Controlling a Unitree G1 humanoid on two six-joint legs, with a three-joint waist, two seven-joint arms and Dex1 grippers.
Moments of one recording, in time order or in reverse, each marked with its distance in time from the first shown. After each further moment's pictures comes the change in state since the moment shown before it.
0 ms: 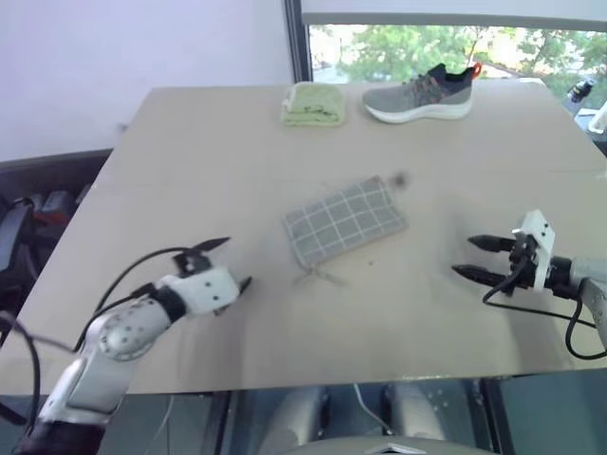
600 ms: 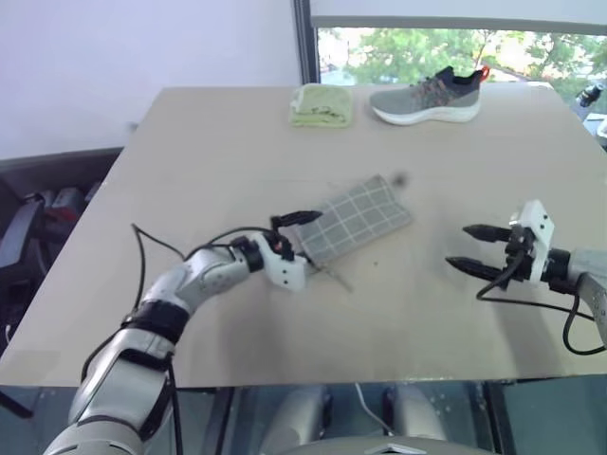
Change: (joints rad) left arm -0.617 -0.211 -0.342 0.707 0.313 -0.536 0.262; right arm 0.031 0.026 -0.014 -0.170 0.011 0.063 -0.098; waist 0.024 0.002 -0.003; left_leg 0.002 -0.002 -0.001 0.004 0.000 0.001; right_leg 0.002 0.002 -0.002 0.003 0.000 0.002
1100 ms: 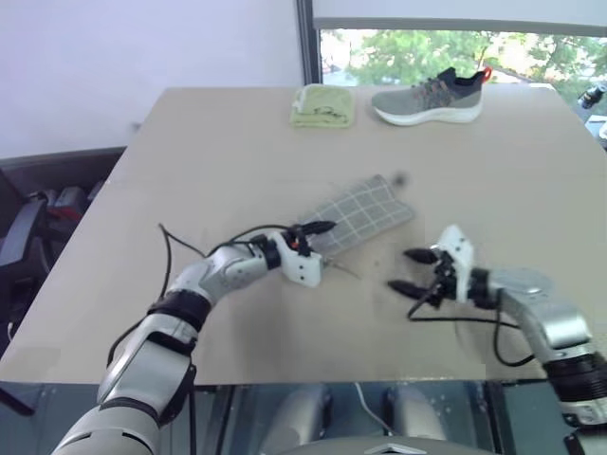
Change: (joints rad) left arm -0.043 -0.077 -0.036 0.060 -0.005 0.022 -0.006; right arm -0.052 0.236 0.287 -0.093 -0.115 0.108 -0.177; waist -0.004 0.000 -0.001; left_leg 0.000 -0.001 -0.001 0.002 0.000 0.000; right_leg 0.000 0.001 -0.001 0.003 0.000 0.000
